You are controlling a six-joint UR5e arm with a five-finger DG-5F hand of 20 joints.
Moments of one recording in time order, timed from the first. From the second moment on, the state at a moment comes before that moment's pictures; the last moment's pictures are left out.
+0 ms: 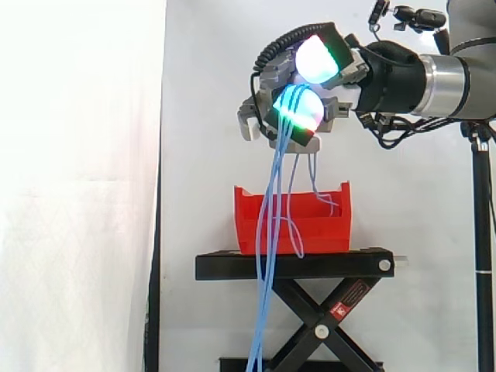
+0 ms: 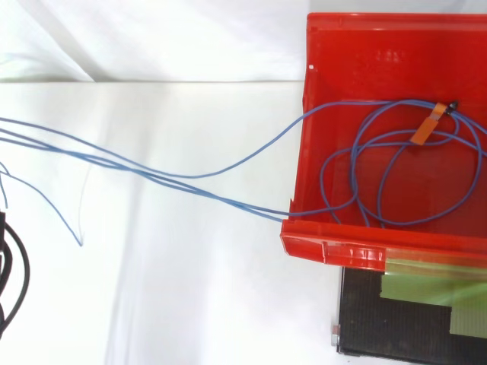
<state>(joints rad) 0.13 -2.19 -0.93 -3.14 -1.63 -0.65</state>
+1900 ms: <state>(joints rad) 0.08 -2.17 -0.90 -2.85 -1.91 -1.18</state>
